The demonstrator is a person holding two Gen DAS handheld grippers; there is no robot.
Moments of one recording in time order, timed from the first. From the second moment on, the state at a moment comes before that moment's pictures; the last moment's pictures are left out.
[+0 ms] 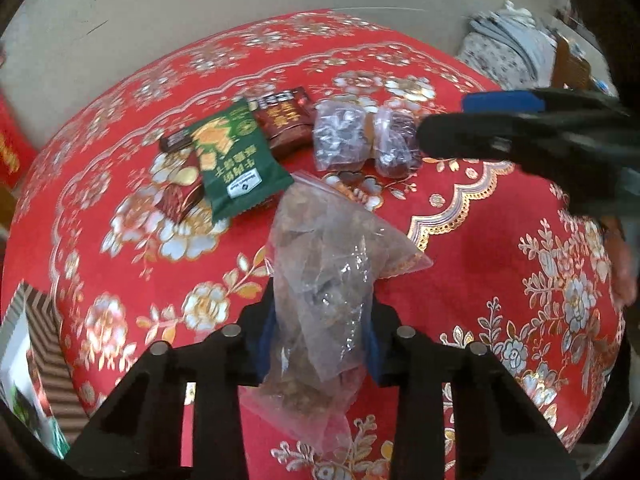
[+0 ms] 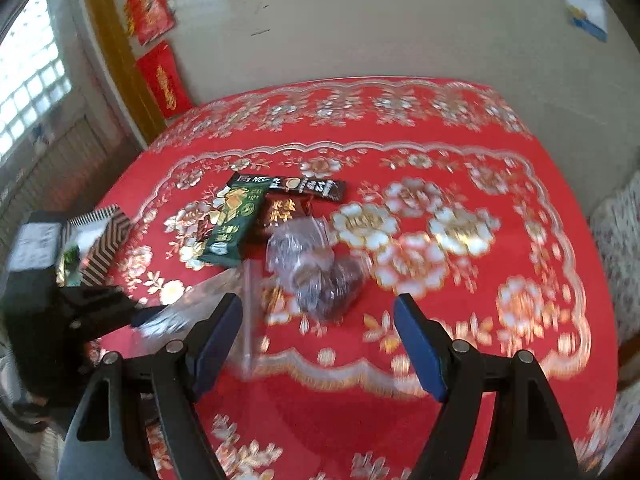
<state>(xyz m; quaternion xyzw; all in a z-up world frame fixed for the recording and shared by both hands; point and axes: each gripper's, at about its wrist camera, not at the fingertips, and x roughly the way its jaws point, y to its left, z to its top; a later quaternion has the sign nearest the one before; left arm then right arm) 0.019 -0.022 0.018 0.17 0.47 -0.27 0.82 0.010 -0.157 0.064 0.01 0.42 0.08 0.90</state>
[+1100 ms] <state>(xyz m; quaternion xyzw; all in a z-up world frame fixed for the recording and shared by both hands) -0.008 0.008 0.021 0.09 0.49 -0.25 0.83 0.059 -0.152 0.032 0.22 0.45 -0.08 0.86</state>
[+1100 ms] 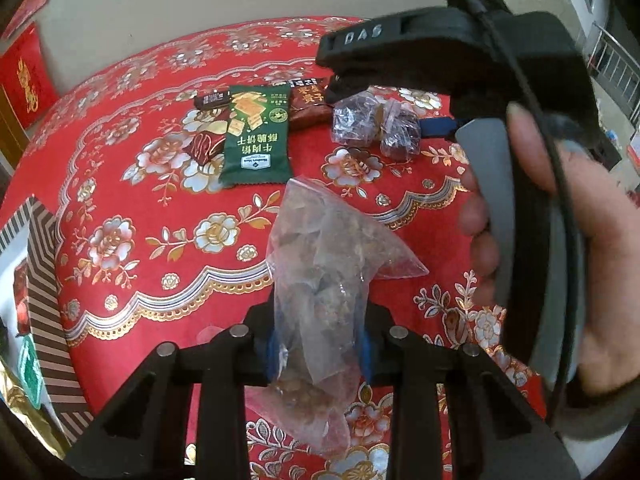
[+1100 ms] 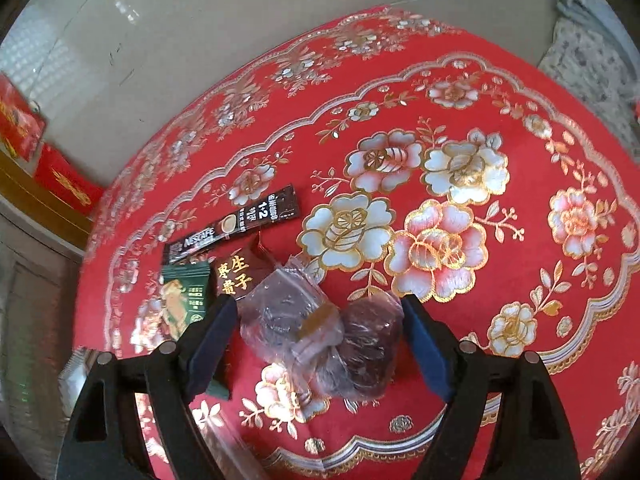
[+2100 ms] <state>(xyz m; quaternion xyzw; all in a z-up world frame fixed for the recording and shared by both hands) -0.045 0.013 0.022 0.04 0.48 -0.16 0.86 -0.067 -0.138 0.026 0.02 0.47 0.09 0.88</state>
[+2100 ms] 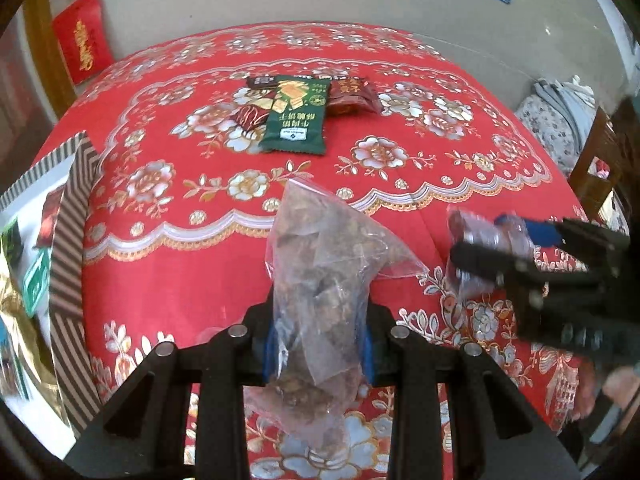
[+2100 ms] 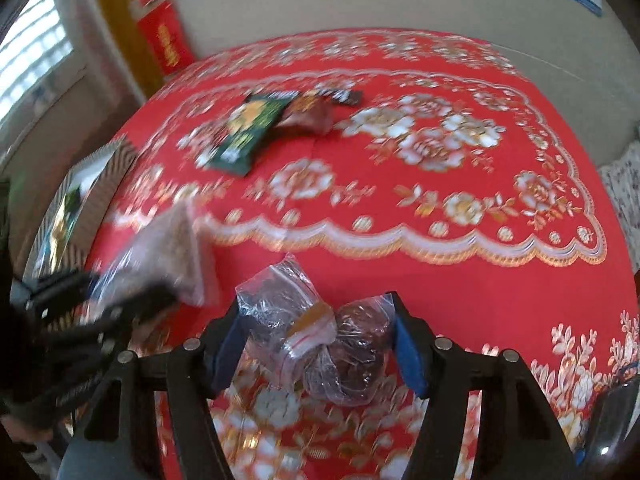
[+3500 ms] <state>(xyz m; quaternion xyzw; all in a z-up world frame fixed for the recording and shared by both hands) -0.048 0.012 0.016 0.02 0.48 -0.14 0.87 -0.111 -0.160 0.021 0.18 0.48 0.15 0.85</state>
